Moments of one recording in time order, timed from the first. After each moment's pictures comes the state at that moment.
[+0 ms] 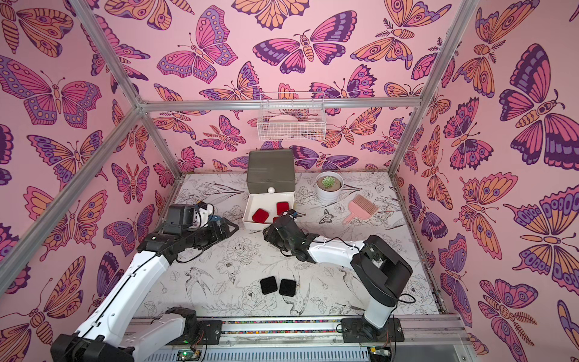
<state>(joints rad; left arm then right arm) -0.16 1.05 0.92 -0.71 0.45 -0.55 0.93 1.72 0.97 0.14 0.02 1.18</state>
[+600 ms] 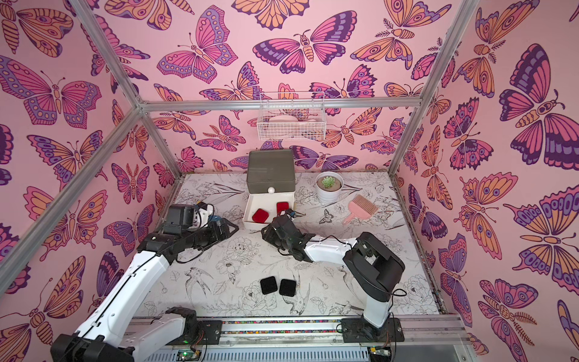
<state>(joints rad) -0.16 1.05 0.92 -0.72 0.45 -0.55 0.93 1.78 0.99 0.21 0.01 1.18</state>
